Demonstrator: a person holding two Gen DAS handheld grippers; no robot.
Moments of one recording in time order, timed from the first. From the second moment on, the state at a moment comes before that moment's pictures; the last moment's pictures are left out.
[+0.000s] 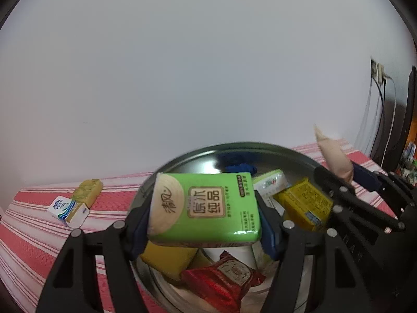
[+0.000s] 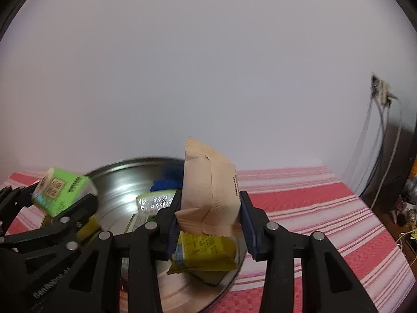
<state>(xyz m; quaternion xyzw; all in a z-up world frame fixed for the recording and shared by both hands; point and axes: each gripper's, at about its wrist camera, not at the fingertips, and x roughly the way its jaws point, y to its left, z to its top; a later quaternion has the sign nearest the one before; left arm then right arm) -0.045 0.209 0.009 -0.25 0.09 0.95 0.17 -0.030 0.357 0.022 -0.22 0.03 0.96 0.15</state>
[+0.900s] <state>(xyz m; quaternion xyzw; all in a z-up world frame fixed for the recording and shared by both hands) -0.073 0.204 0.008 -0.30 0.08 0.94 0.11 -0.023 0.344 0.023 -0.25 0.09 0.96 0.08</state>
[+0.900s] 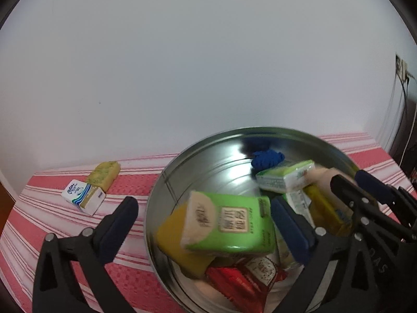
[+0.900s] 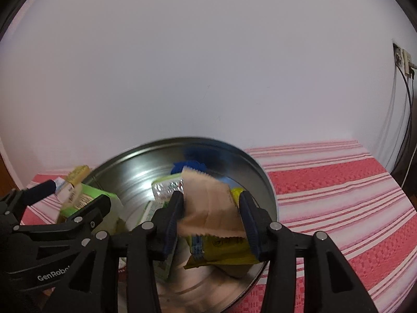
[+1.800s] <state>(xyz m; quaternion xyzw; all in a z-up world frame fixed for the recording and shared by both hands) -0.062 0.129 0.026 -0.25 0.02 0.96 0.11 0.009 0.345 0.027 -0.13 0.12 0.97 0.14</state>
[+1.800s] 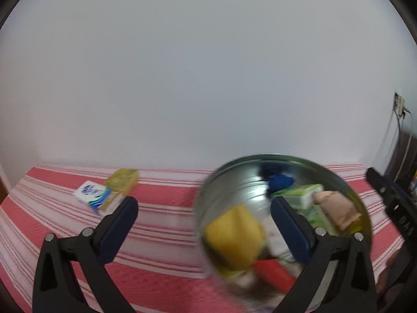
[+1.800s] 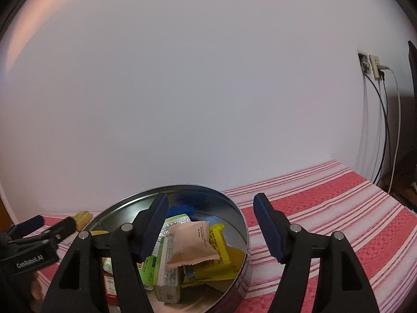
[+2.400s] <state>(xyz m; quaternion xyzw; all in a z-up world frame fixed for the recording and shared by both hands) -0.112 -0.005 -0.015 -0.30 0.04 0.95 0.00 0.022 0.272 0.046 -0.12 0.05 0.98 0.15</state>
